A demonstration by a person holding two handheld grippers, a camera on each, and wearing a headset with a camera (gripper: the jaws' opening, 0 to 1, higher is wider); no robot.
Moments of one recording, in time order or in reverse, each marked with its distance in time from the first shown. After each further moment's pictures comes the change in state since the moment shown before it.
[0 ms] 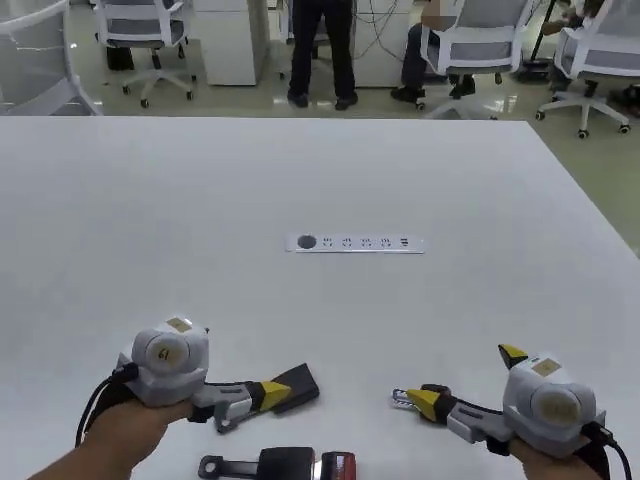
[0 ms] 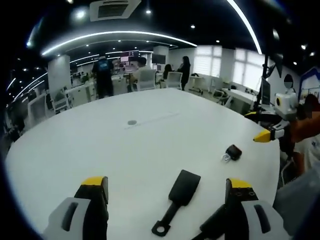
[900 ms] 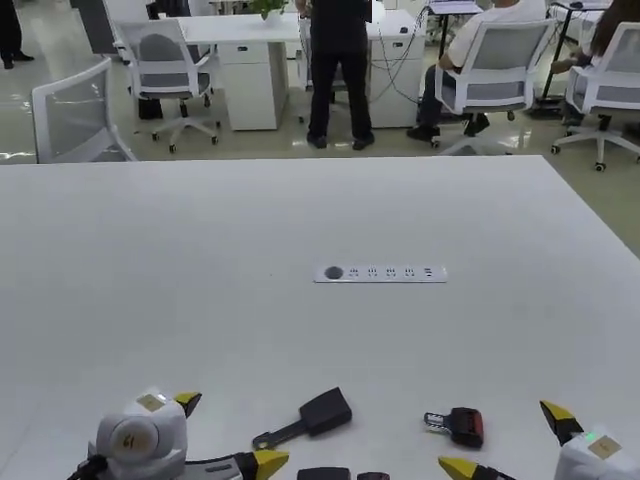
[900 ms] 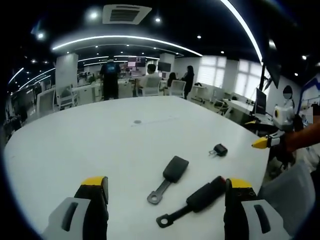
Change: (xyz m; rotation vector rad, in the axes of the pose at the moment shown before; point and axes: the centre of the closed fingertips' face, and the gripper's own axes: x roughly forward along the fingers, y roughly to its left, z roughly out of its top) left arm -0.084 -0.005 -0.032 -0.065 -0.070 -0.001; right arm -0.058 0.046 -0.008 -0.010 -0.050 0.001
